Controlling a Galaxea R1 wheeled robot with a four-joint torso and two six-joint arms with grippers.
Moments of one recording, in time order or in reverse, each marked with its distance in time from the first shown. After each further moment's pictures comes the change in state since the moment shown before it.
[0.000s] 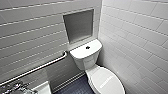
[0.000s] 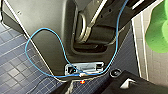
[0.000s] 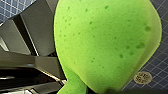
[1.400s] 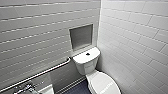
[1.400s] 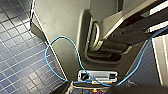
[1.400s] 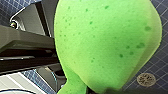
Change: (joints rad) left arm -0.064 0.190 -0.333 -0.150 0.013 0.000; right arm -0.039 0.120 -0.127 -0.101 -0.017 0.000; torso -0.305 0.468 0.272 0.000
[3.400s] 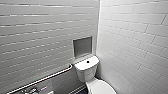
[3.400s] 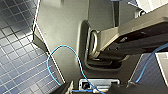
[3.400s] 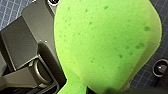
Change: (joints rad) left arm 0.003 0.060 -0.098 -0.018 0.015 0.000; right arm -0.063 0.143 -0.459 -0.135 -0.073 0.420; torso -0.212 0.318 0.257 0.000
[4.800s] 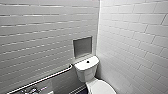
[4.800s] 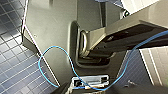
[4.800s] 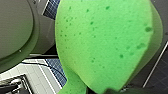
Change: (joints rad) left arm -0.003 -0.158 0.270 0.058 0.024 0.004; right arm -0.068 -0.114 0.360 -1.250 0.046 0.741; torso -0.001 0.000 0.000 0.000
